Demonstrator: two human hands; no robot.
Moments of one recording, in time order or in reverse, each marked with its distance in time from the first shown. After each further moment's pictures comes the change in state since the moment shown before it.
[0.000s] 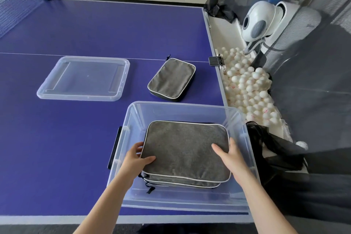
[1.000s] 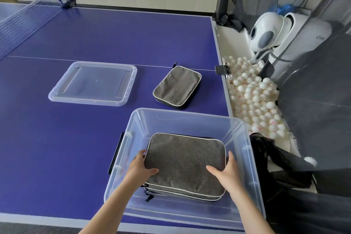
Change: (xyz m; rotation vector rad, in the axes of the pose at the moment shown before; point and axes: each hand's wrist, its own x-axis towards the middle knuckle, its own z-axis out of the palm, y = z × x) left_hand 0.012 -0.009 0.013 0.440 0.039 0.001; right_hand 0.003 0.021 0.013 -0.194 0.013 0.001
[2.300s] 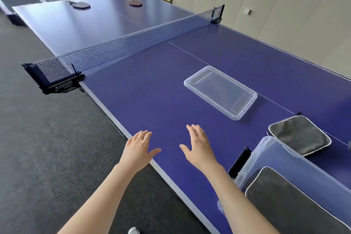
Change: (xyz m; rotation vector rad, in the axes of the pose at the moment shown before) left_hand -0.128 -0.219 -0.216 0.371 0.608 -0.075; right_hand -0.162 -0.218 0.306 -0.700 -0.535 -1.095
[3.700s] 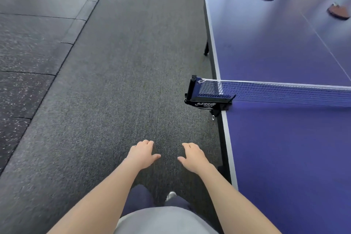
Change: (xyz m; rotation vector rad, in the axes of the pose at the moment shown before) left_hand 0.066 -0.477 -0.082 -0.188 -0.289 -0.841; right_hand 0.330 -0.394 0.308 -0.431 -0.828 -0.536
